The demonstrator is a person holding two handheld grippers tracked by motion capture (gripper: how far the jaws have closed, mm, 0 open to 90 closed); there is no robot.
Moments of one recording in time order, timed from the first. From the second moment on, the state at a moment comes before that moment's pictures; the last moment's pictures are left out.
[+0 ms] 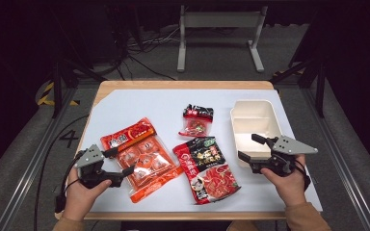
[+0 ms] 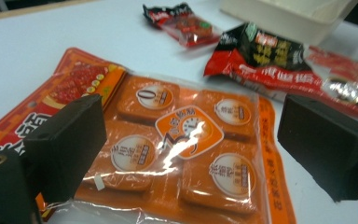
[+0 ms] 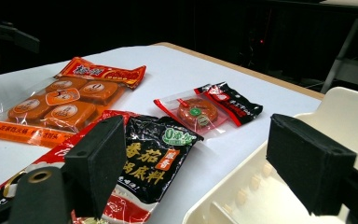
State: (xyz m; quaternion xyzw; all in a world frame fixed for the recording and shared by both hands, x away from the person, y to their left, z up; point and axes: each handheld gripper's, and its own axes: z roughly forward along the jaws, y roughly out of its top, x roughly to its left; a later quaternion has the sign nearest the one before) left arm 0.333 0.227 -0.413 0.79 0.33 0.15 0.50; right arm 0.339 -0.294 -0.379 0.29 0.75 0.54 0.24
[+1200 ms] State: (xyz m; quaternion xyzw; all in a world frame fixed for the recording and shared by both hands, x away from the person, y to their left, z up) left arm 0.344 0.192 -0.391 0.78 0.31 0.15 0.52; right arm 0.339 -0.298 -0.371 0.28 0.74 0.55 0.25
